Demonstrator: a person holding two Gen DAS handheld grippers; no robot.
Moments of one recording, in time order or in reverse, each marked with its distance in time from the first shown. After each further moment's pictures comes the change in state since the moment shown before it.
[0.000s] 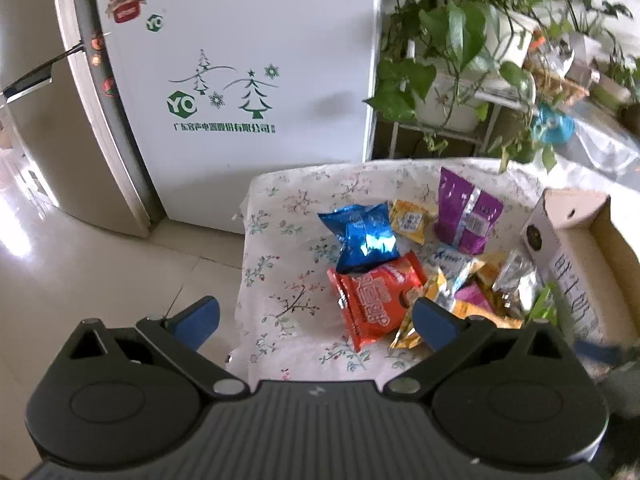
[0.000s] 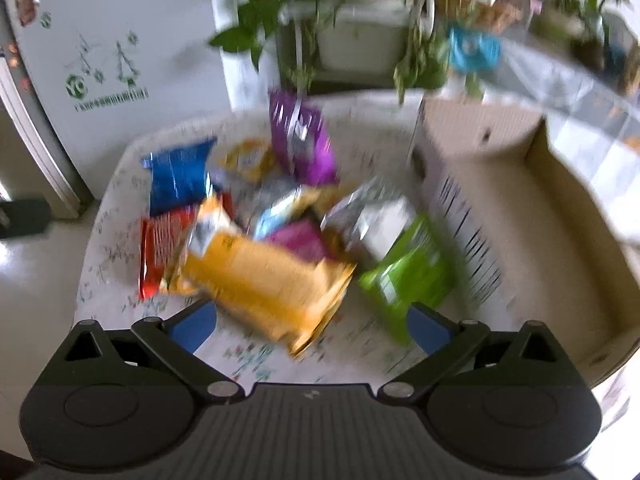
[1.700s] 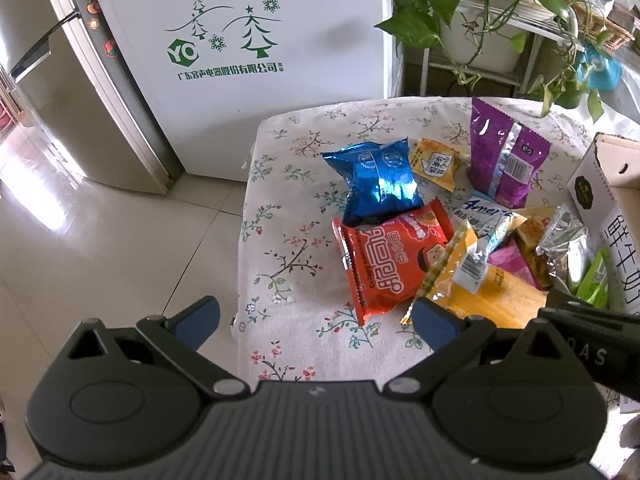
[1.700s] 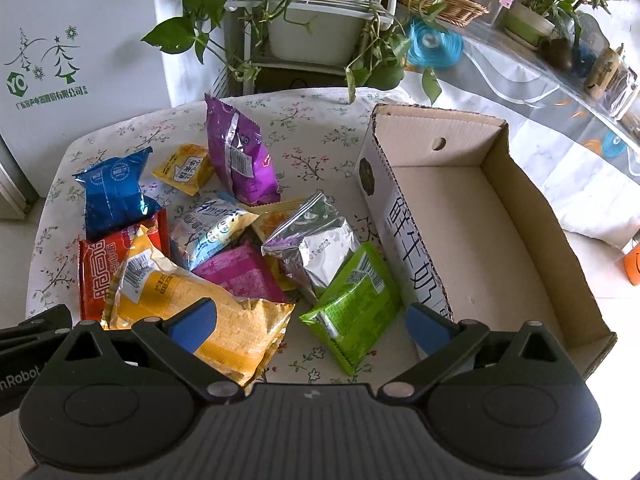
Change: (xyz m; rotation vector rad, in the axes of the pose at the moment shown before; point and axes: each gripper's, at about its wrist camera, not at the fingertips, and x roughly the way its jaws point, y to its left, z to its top) left arm 0.055 -0.032 -0.007 0.003 0.159 0.127; right arm 0.024 -0.004 0.031 0.038 0.119 -0.131
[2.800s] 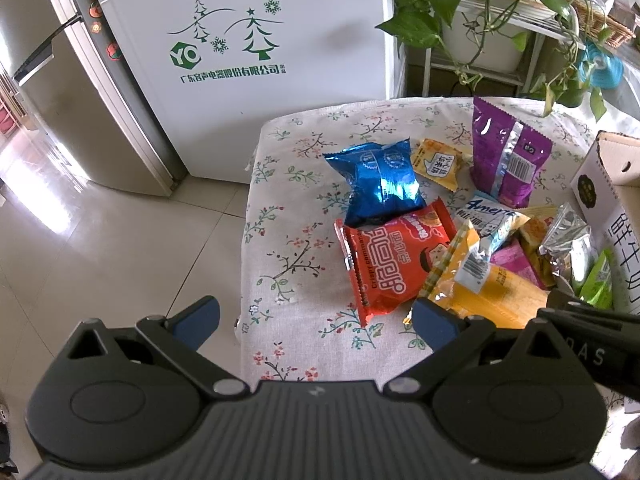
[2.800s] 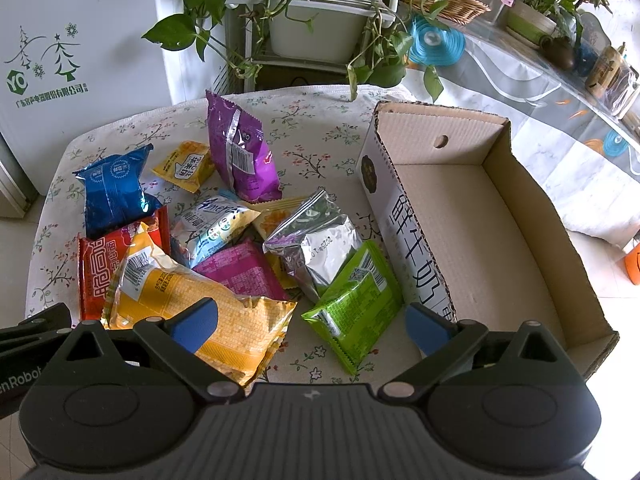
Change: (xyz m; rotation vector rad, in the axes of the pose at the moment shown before) left arm 0.001 -0.001 -0.001 0.006 -0.007 0.012; right arm 0.001 0.002 0.000 0.002 0.007 -0.003
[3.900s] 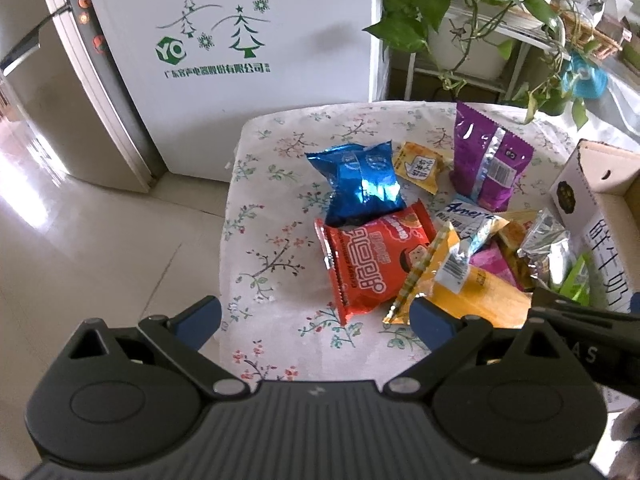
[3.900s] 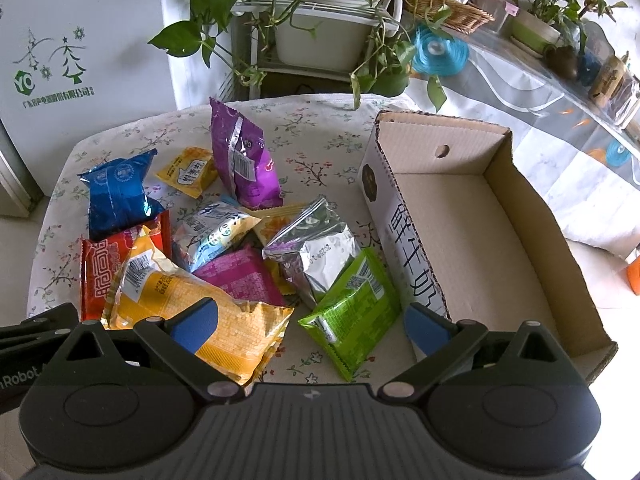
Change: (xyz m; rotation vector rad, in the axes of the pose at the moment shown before) left arm 0.000 0.004 -0.001 -0.029 0.001 -0.088; right arm -0.002 -0.004 -0.001 -0.014 -0.025 0.016
